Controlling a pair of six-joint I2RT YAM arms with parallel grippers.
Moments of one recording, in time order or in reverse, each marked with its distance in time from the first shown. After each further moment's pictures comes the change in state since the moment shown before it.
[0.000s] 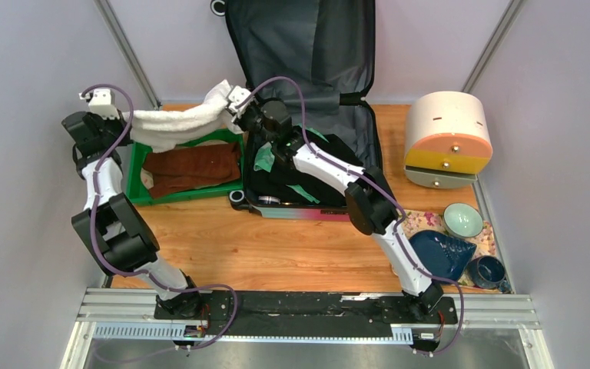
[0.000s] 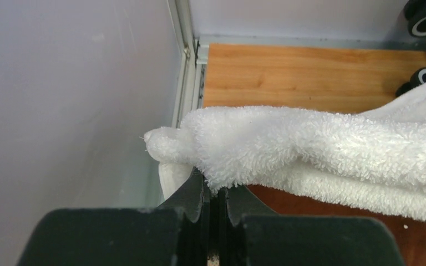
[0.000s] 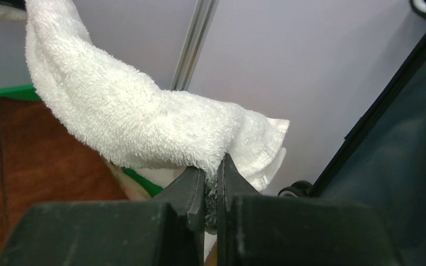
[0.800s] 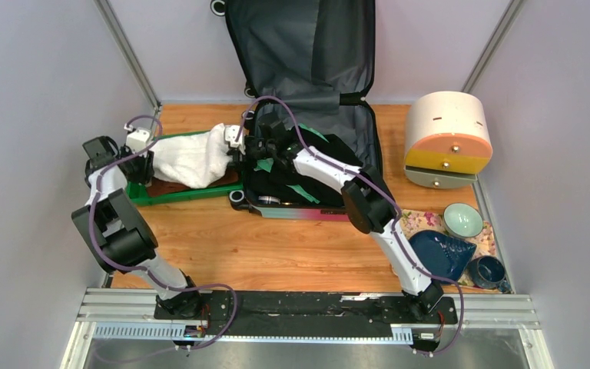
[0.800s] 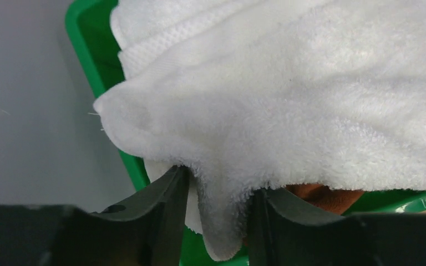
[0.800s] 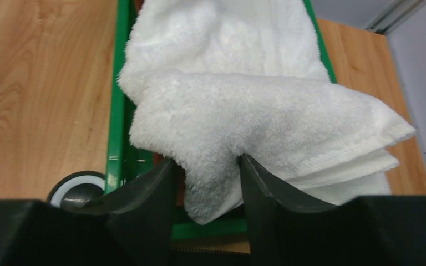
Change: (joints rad) left arm 0.008 0.009 -0.178 -0.309 0.015 0.539; right arm -0.012 0.049 -0.078 -0.314 -0.499 -0.153
